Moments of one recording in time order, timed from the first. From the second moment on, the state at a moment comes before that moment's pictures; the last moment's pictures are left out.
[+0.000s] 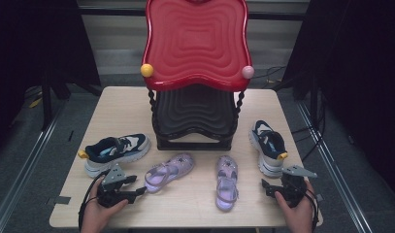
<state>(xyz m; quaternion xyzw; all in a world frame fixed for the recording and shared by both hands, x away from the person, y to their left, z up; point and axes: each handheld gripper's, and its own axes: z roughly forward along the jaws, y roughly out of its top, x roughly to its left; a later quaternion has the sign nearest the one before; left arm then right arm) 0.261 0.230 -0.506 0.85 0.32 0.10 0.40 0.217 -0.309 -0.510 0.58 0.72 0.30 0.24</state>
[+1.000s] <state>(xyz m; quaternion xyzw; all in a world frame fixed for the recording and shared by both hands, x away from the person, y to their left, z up) 0.265 0.193 -0.508 0.87 0.31 0.12 0.37 0.219 -0.309 -0.510 0.58 0.72 0.30 0.24</state>
